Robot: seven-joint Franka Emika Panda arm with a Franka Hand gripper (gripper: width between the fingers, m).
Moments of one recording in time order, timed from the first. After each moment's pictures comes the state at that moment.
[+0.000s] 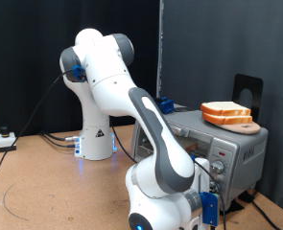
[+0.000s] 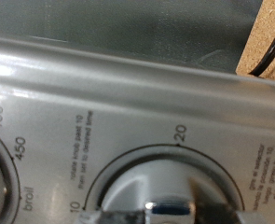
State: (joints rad) arm -0.35 0.95 0.37 -1.59 0.93 1.56 -0.25
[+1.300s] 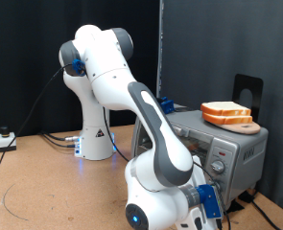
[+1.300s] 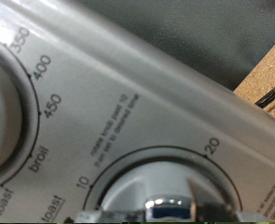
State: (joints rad) arm -0.36 0.90 0.38 -1.66 0.96 1.64 -0.63
